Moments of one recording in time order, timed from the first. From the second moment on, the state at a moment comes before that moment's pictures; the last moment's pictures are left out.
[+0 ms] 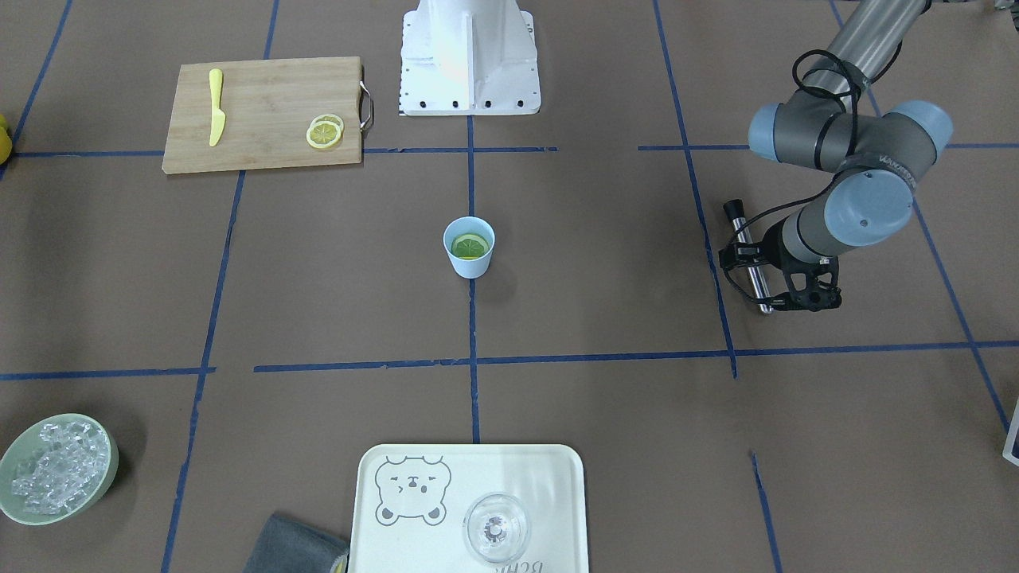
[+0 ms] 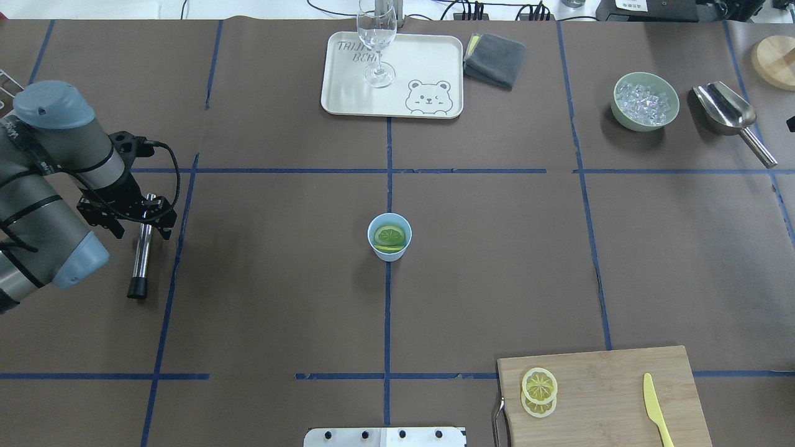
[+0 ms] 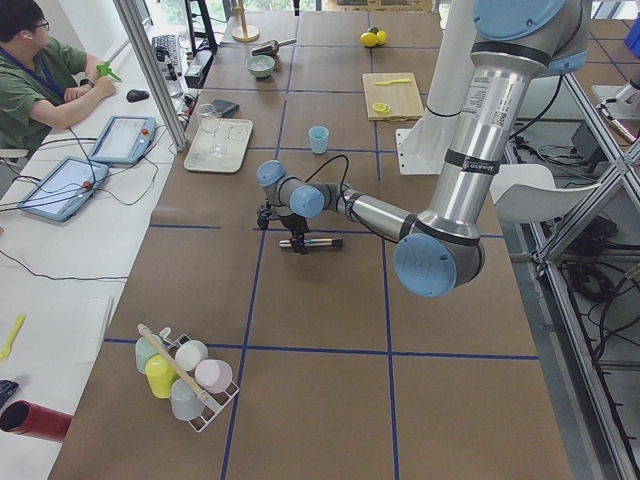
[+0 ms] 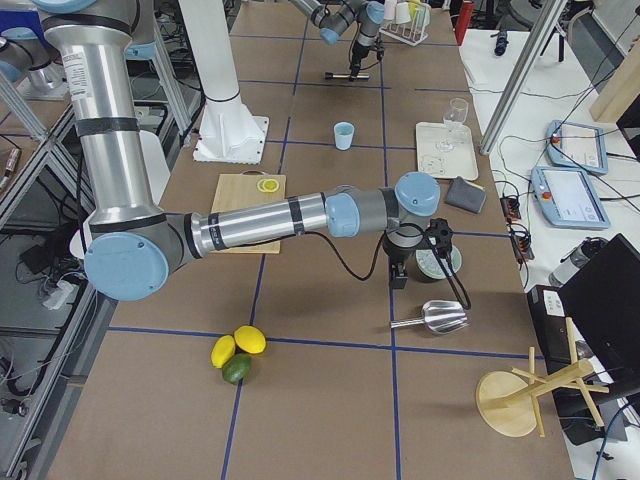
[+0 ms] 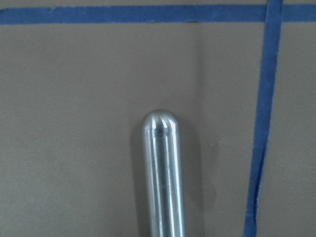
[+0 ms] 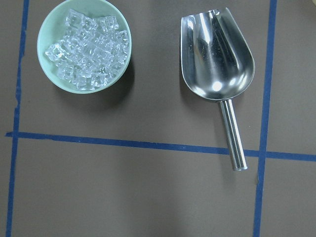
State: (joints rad) left arm -0.86 -1.85 -1.55 -1.64 -2.29 -0.73; right arm 1.45 -1.42 1.65 -1.63 2.41 0.16
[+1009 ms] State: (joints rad) left arm -0.88 -1.85 -1.70 -1.60 -2.20 -0.79; right arm 1.46 -1.43 1.66 -1.63 2.43 0.15
